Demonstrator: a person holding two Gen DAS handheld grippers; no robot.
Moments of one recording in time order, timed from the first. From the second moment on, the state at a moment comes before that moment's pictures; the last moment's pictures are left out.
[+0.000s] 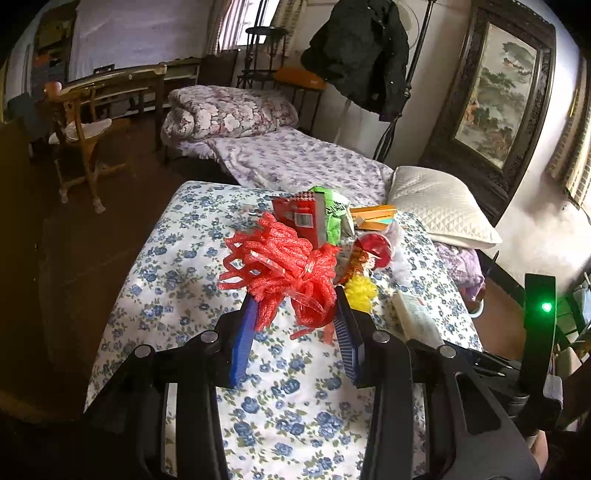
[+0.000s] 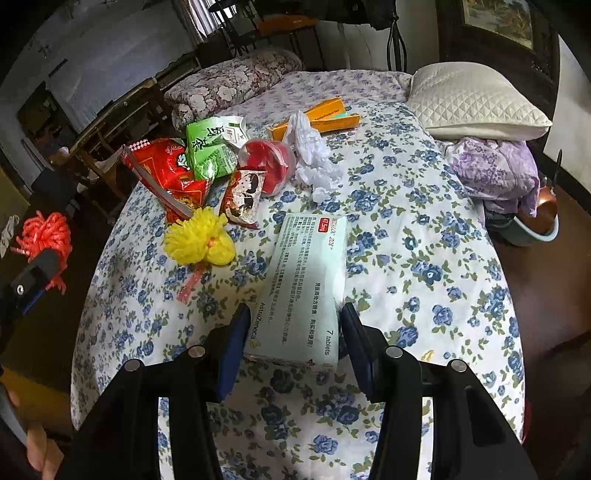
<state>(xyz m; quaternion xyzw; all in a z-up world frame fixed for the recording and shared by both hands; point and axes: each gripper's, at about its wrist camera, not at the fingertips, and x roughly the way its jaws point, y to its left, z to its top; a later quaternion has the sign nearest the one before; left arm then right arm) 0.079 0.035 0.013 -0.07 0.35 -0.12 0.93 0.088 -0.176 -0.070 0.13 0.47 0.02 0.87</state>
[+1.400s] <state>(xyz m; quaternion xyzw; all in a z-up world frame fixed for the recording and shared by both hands) 0.029 0.008 0.025 -0.05 0.35 -0.16 0.92 0.033 -0.222 -0.024 0.14 0.44 0.00 0.89</state>
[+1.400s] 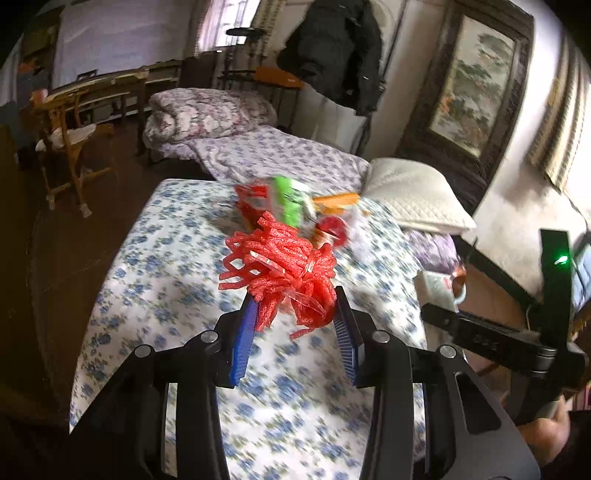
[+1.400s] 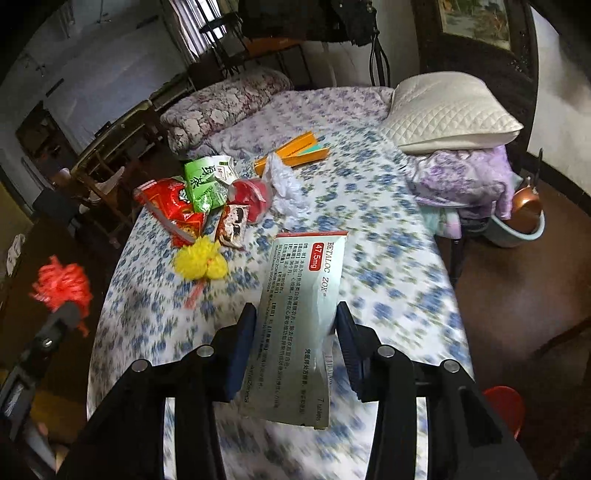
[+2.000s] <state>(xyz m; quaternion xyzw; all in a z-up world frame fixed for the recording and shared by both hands) -0.115 -0.262 -0.003 0.06 0.44 -0.41 0.80 -0.213 -0.445 -0.086 0.19 0.47 -0.19 0.84</state>
